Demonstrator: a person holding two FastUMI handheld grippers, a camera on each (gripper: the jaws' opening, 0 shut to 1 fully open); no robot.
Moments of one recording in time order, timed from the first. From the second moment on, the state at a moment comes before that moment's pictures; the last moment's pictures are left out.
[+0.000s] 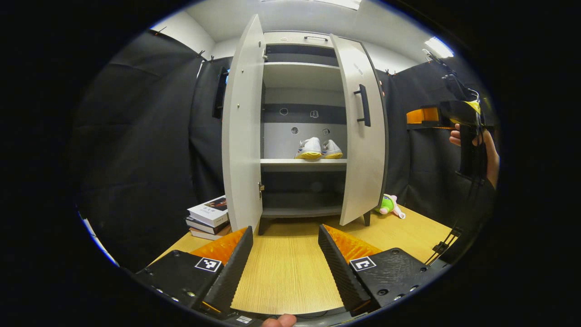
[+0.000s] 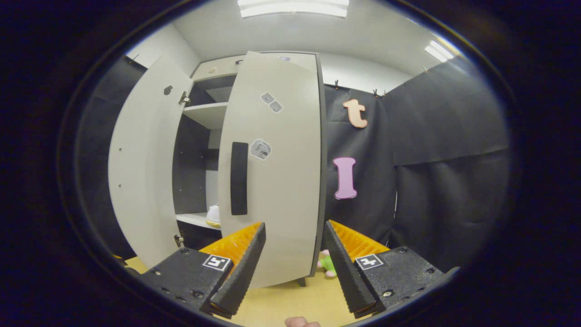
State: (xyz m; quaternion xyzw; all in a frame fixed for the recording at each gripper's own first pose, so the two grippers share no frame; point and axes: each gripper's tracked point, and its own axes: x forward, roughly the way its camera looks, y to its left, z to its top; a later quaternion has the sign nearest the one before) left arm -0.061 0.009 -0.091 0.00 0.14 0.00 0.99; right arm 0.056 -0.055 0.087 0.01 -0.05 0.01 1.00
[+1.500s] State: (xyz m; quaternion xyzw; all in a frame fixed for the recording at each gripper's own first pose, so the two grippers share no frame) left arm 0.019 0.225 0.037 0.08 0.03 0.18 0.98; right arm -0.019 -0.024 -0.046 0.04 0.01 0.01 1.00
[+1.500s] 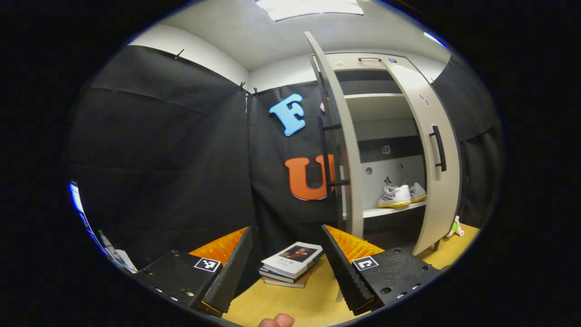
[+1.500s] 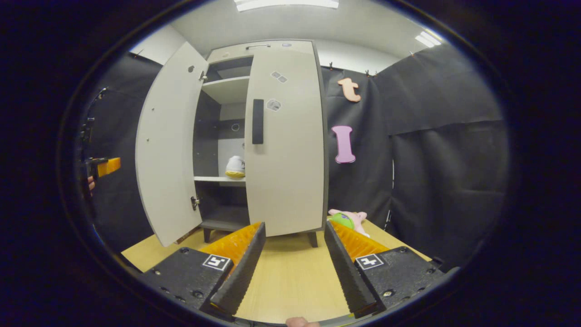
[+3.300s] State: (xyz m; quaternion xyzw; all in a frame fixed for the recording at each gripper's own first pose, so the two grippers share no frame) left arm 0.178 0.109 0.079 0.00 0.01 0.02 1.00; right arm 0.008 -0.042 -0.037 0.04 0.01 -0.01 1.00
